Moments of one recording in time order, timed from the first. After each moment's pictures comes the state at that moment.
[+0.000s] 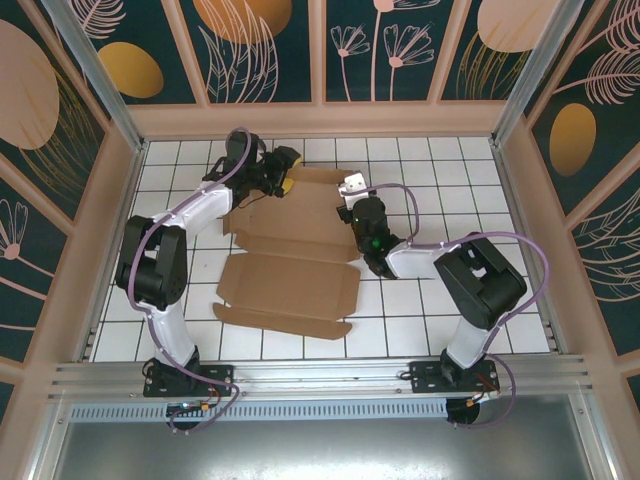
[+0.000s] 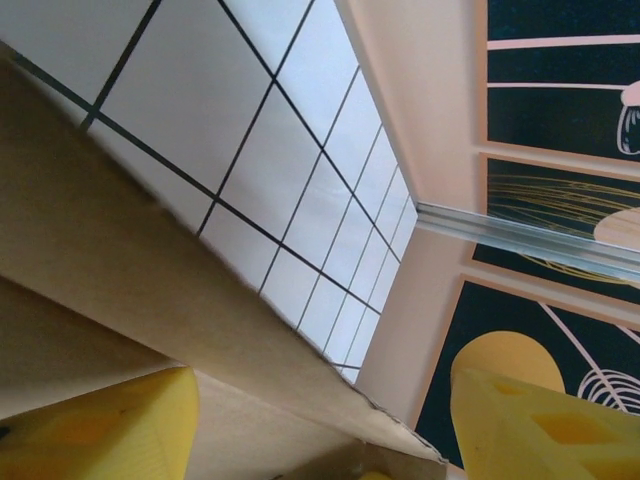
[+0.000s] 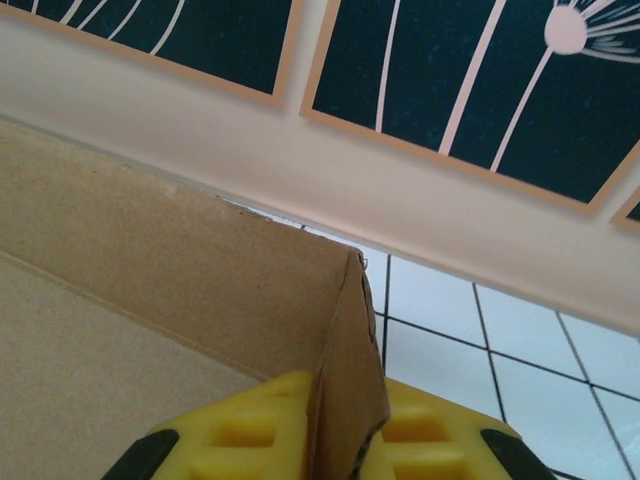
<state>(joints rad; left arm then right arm) -0.33 1.88 1.39 -0.08 0.45 -1.37 0.69 1.73 0.79 0.79 0.53 -0.22</state>
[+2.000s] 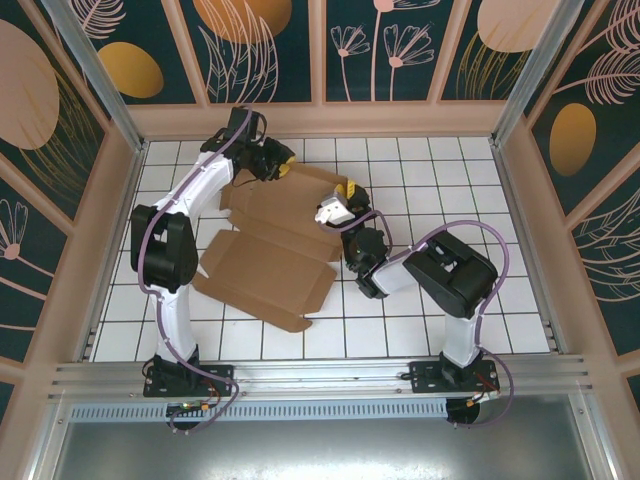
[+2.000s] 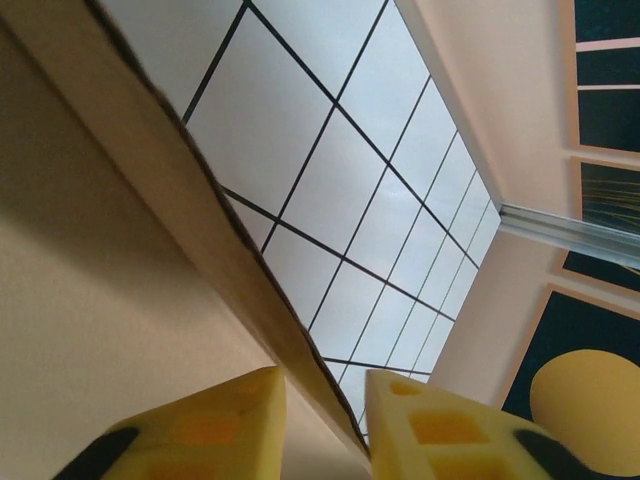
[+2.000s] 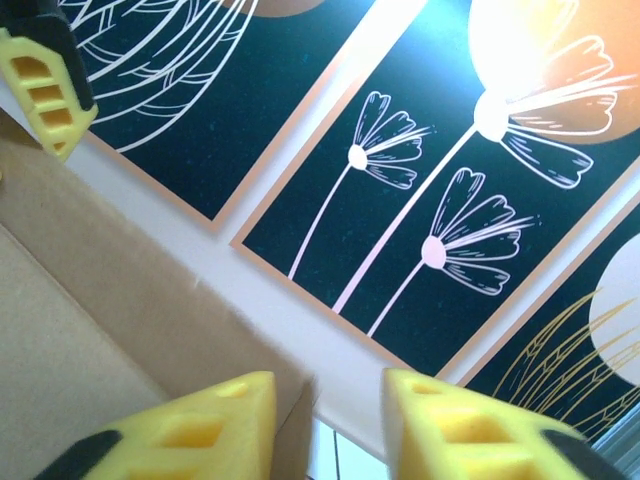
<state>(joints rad) -0.29 2.04 1.79 -0.56 0.44 -1.18 0.81 1.88 0.70 1.47 0.64 -0.85</state>
